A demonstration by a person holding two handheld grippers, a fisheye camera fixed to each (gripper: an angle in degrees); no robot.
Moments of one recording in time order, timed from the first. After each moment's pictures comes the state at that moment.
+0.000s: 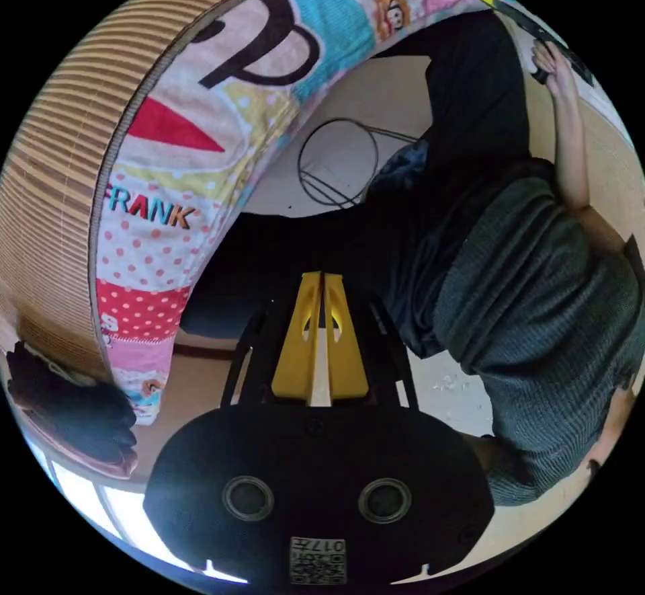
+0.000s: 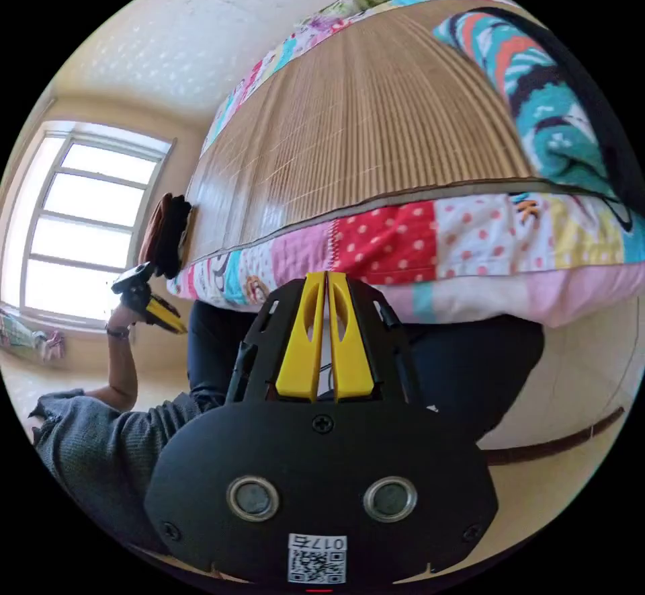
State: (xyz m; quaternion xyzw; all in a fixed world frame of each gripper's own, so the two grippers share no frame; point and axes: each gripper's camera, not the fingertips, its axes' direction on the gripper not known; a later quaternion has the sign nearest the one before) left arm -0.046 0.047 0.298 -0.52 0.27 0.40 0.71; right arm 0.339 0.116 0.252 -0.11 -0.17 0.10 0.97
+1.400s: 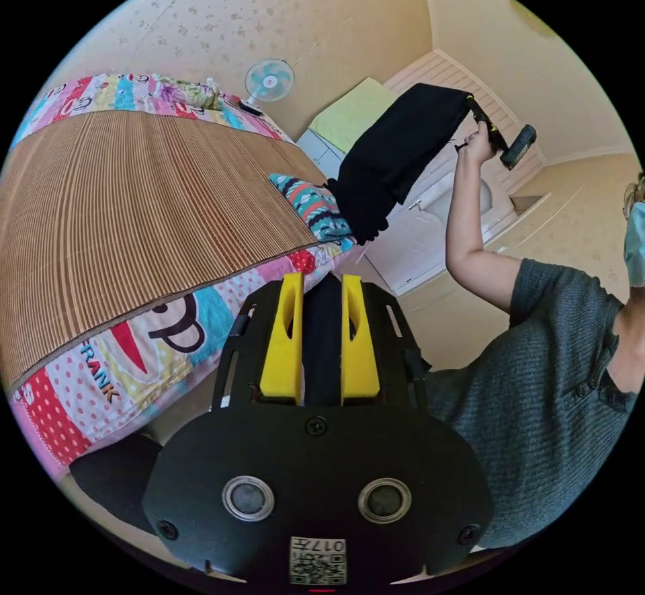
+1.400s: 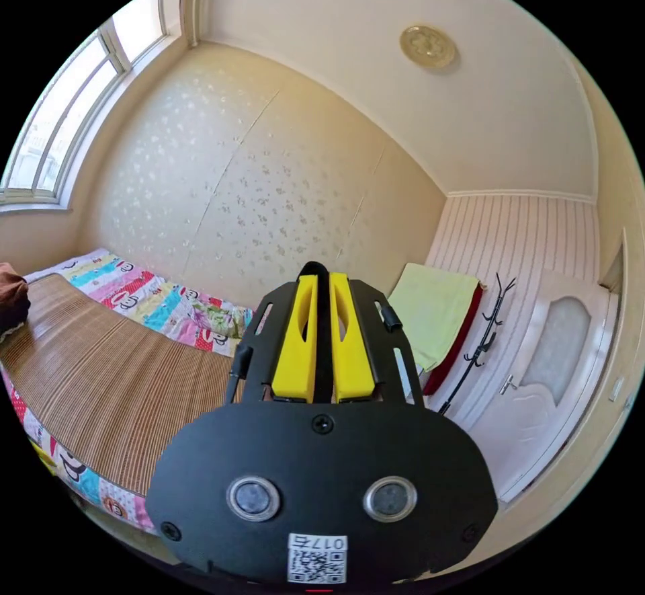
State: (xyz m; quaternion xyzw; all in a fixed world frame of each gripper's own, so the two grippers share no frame) left arm -0.173 0.084 0.151 -0.05 0.53 0.21 0.82; right arm 0.027 0.054 -0.317 0.46 0.28 -0.08 0.84
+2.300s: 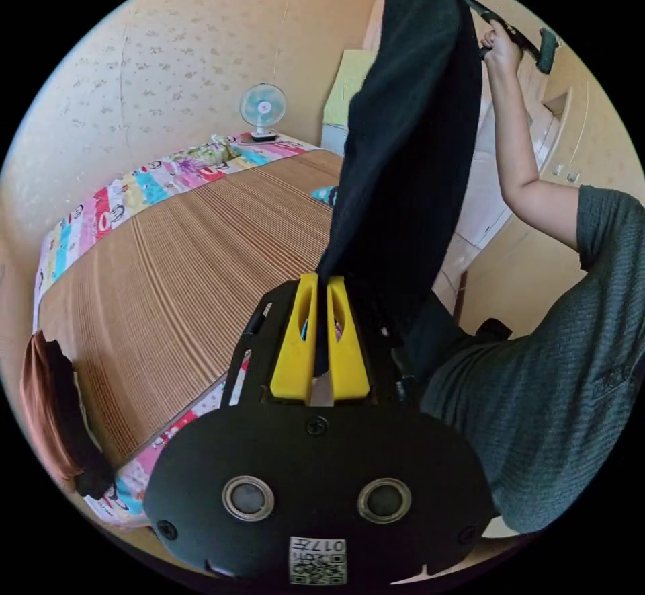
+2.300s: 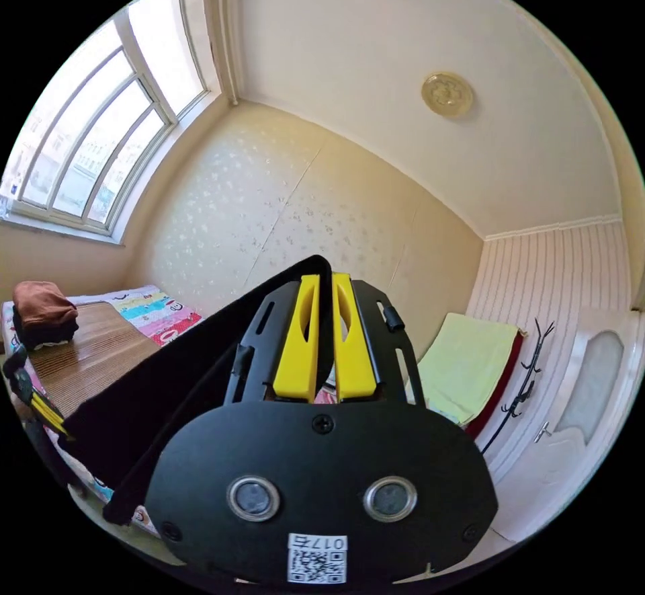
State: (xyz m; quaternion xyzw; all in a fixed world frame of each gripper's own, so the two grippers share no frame) left arm -0.243 0.033 0.030 0.07 0.30 0.31 0.90; right arm 0.095 -0.056 -0.334 0.44 0.17 -0.16 0.87
